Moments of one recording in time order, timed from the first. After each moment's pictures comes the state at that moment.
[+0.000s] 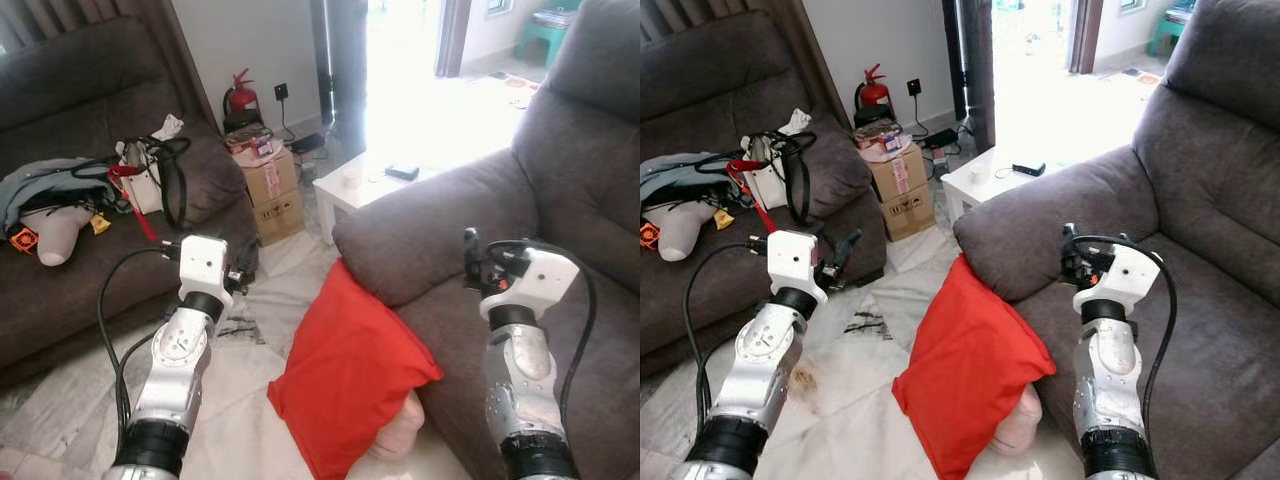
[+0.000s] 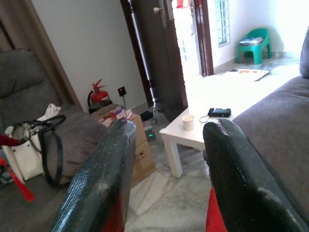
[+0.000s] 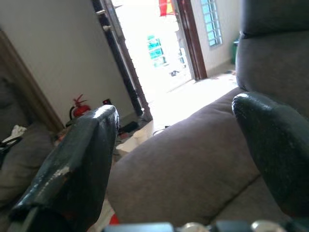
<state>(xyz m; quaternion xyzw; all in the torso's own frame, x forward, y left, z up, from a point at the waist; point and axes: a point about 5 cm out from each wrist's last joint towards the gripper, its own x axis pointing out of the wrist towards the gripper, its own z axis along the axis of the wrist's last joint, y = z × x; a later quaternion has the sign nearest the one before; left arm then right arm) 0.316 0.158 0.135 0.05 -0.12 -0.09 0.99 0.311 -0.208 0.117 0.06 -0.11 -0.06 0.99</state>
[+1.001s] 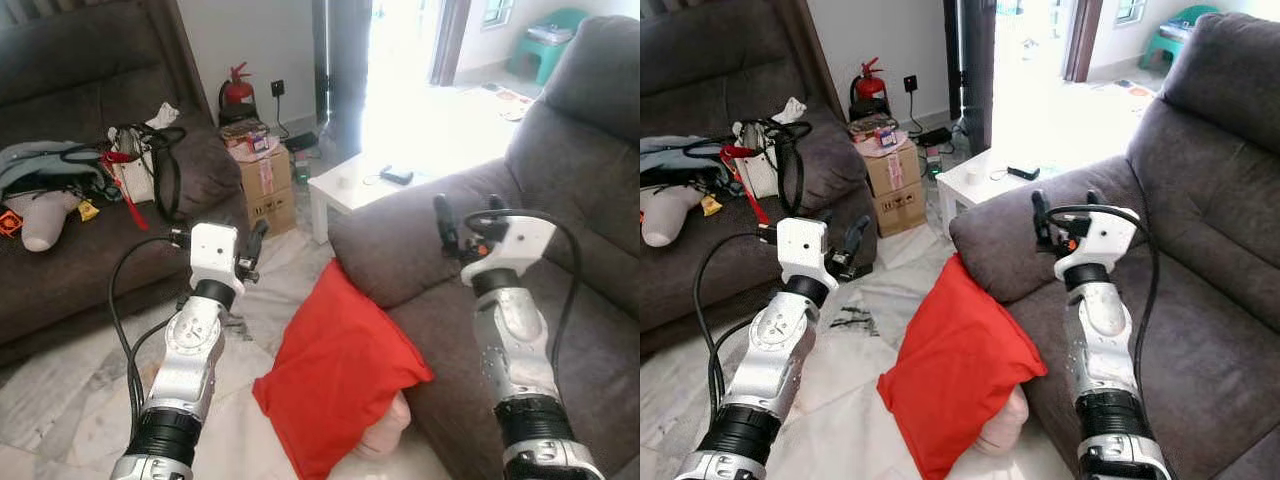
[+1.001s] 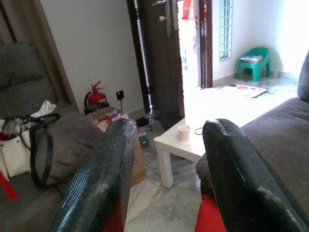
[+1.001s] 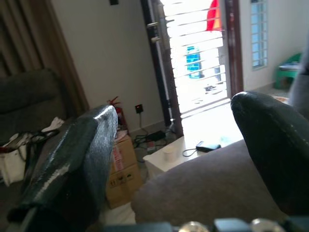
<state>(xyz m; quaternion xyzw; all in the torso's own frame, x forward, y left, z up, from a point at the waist) 0.329 0.143 0.147 0.04 -0.13 -0.08 0.99 0.343 -0.188 0.153 0.05 -0.14 0.04 0.99</state>
